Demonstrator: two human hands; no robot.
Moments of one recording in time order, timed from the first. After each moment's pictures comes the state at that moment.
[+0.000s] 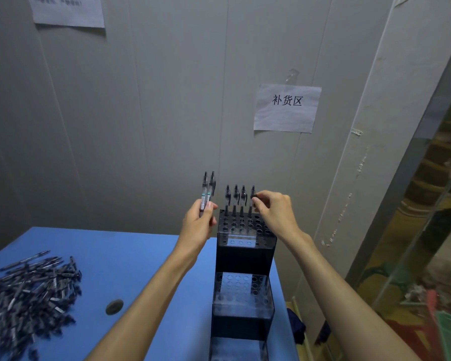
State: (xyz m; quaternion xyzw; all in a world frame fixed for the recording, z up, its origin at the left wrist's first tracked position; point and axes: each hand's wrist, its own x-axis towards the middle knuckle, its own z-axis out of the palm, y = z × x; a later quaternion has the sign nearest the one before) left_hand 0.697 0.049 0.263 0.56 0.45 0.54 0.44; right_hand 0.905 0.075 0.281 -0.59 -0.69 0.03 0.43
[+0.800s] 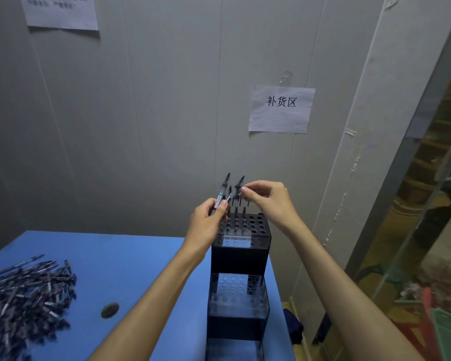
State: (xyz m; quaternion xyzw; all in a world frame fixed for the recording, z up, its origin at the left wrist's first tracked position) left_hand 0.723 0.050 0.269 0.59 0.44 0.52 0.43; right_hand 0.902 0.053 0.317 -0.49 -0.67 0.22 0.51
